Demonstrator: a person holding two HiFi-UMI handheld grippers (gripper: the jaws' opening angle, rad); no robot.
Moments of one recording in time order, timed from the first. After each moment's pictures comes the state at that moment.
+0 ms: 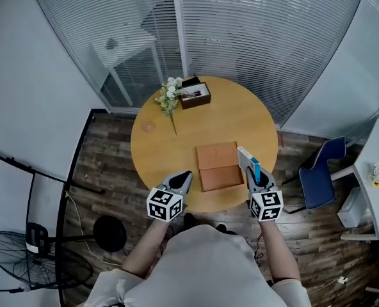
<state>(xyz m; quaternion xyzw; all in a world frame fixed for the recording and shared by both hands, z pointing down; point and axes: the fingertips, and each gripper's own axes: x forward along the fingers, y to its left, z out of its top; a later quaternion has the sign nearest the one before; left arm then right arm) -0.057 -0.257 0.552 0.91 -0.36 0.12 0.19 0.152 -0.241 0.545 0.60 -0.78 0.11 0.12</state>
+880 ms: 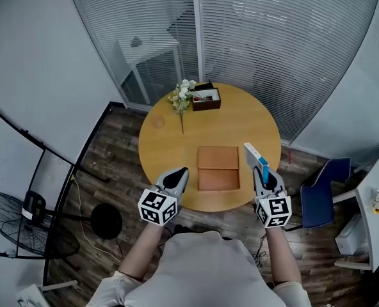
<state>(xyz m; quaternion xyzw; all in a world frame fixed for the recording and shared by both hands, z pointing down) -0.029 -0.205 0.471 0.89 -0.44 0.07 0.11 0.199 -0.212 0.471 0.55 -0.83 0.03 0.08</state>
